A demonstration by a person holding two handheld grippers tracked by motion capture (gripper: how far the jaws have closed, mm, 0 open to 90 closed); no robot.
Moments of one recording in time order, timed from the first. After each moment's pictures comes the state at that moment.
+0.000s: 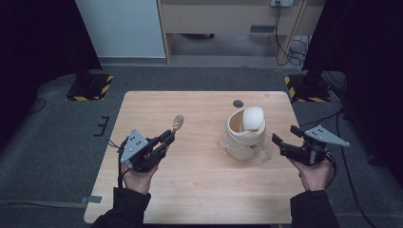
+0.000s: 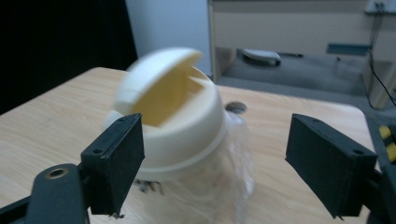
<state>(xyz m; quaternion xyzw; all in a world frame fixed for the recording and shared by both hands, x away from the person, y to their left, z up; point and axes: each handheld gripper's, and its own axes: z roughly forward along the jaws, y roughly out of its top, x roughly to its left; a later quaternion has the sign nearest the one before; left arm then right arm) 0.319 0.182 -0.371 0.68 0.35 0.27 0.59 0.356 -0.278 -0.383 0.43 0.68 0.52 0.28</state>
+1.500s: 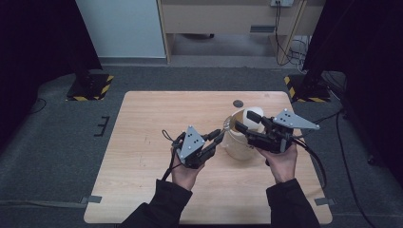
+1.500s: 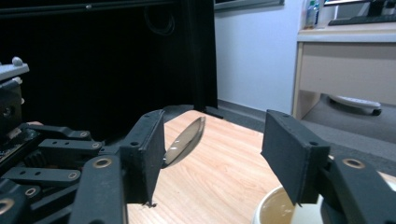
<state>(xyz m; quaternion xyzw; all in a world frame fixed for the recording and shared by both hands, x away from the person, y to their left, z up) 0.338 0.062 -0.373 0.71 0.26 0.25 0.60 0.362 -0.184 -0.331 0.33 0.68 0.62 0.20</state>
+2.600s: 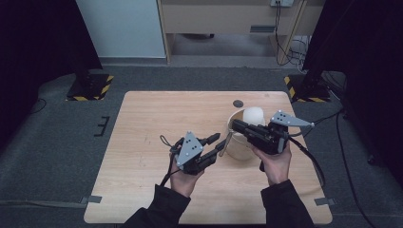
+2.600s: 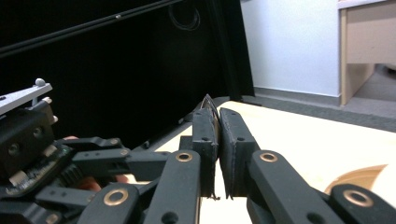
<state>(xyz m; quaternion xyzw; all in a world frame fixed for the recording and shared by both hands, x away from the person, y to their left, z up) 0.324 0.077 -0.375 0.71 0.26 0.23 0.61 0.361 -0.178 -0.335 0.35 0.68 0.64 0.10</state>
